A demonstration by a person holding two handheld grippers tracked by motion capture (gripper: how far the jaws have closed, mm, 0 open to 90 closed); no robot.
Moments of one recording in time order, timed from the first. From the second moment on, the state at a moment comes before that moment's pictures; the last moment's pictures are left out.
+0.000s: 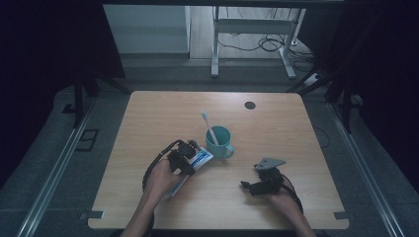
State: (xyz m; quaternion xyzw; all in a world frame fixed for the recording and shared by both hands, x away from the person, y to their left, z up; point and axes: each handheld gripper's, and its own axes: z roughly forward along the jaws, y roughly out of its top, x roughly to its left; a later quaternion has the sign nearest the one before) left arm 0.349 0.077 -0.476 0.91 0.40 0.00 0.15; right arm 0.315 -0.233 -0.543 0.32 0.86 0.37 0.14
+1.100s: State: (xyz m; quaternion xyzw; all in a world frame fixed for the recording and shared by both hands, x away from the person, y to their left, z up) left arm 0.329 0.102 -0.432 0.89 0.36 0.04 0.29; right arm 0.315 -0.234 -0.543 0.32 0.86 0.37 0.14
